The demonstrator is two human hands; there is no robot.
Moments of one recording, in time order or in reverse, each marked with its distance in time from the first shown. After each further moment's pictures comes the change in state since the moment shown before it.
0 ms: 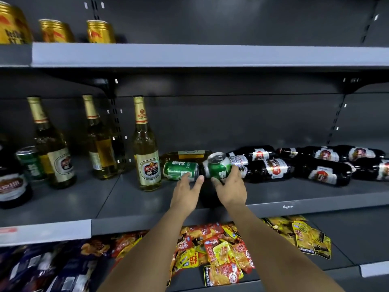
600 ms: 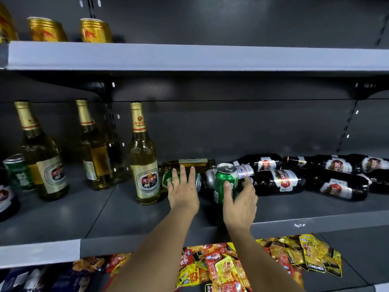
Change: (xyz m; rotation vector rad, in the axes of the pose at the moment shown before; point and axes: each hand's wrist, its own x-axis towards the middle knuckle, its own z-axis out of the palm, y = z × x) left_hand 0.049 0.009 0.003 0.849 0.041 0.122; right_hand 0.001 0.013 0.022 0.165 0.321 0.032
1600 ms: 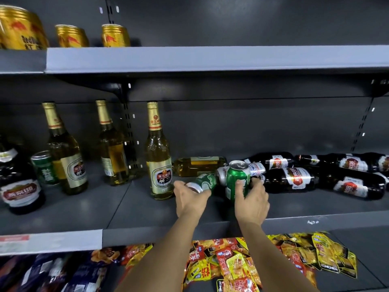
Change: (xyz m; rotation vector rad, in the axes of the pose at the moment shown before) left_hand -0.029 -0.016 0.004 -1.027 0.126 -0.433; right_hand -0.001 -0.001 0.003 -0.101 -0.011 0.044
